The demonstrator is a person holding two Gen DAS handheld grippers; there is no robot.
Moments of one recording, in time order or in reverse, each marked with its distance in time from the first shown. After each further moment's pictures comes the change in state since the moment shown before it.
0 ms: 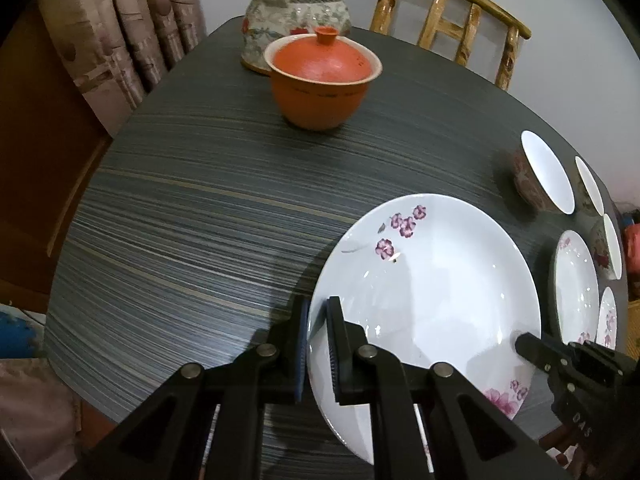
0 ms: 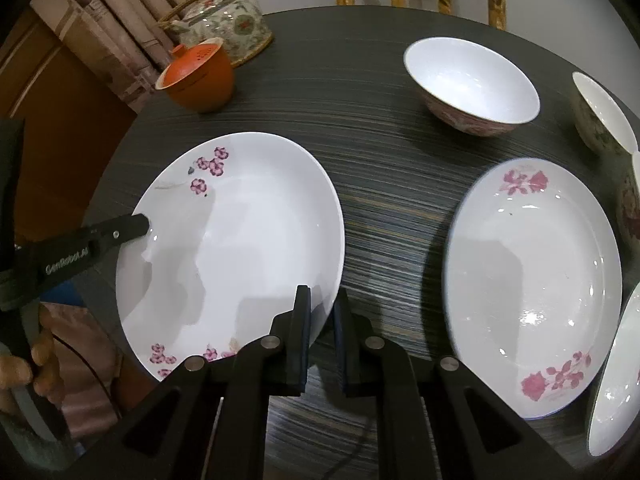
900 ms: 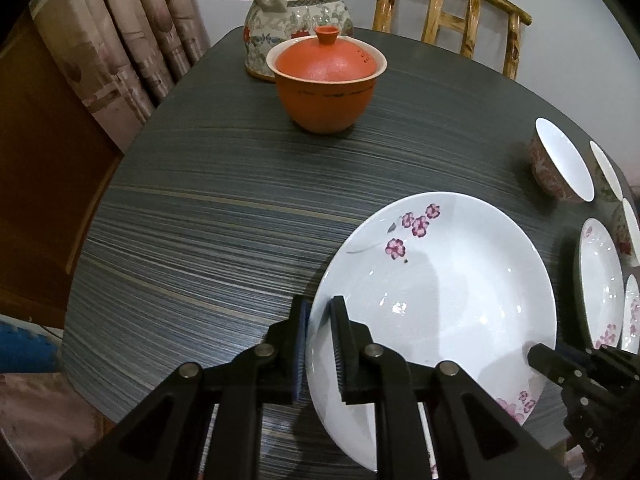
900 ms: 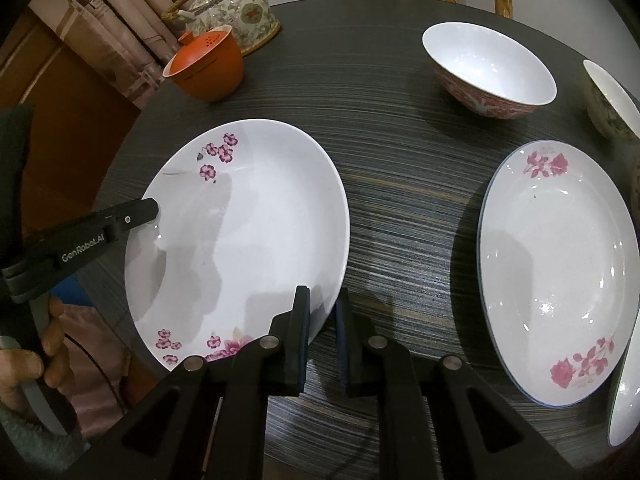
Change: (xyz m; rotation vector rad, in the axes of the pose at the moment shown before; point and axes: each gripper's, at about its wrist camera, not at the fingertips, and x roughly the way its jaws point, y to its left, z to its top) left arm 0.005 -0.004 -0.003 0.055 -0.031 0.084; right arm 0.008 0.002 -0.005 0.016 0.017 0.028
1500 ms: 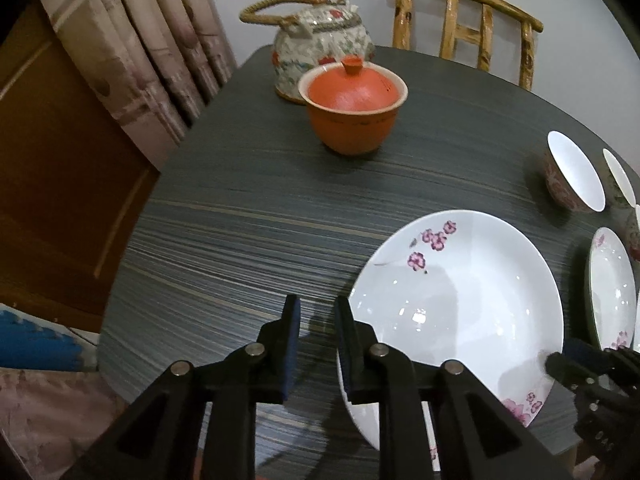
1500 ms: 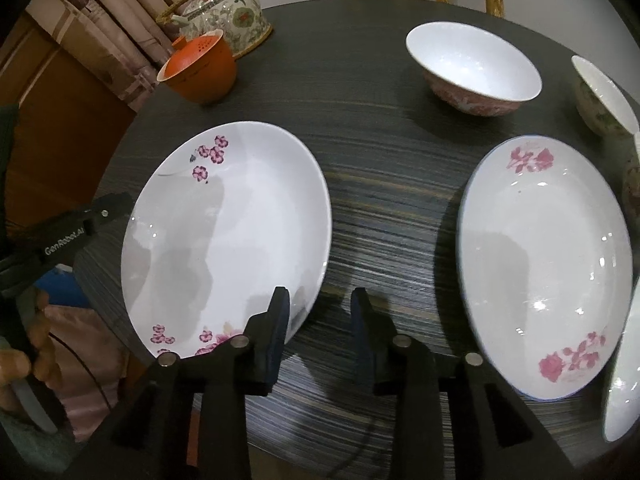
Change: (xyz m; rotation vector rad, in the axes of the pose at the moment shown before) left arm -0.026 0.001 0.002 -0.010 -0.052 0.107; right arm -0.007 -0.005 -0.003 0.008 -0.009 -0.020
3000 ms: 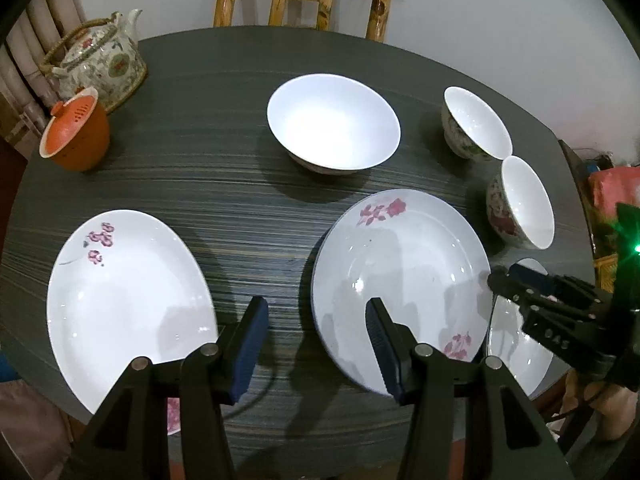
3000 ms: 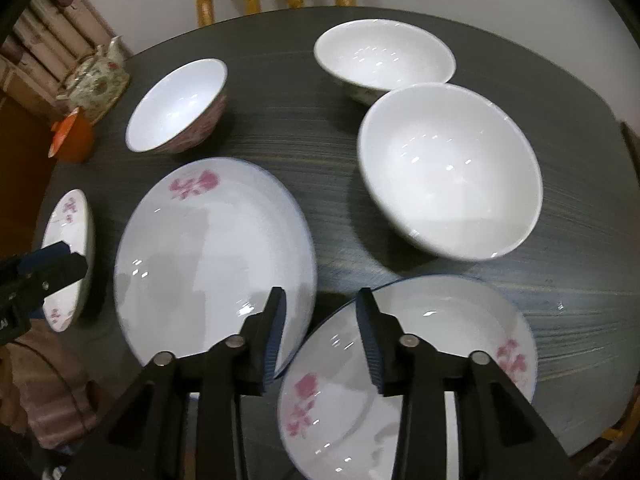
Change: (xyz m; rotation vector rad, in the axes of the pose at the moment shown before) left arm -0.029 -0.234 0.017 0.092 0.154 -0.302; right arm -0.064 -0.218 0.013 0.084 0.027 -0.153
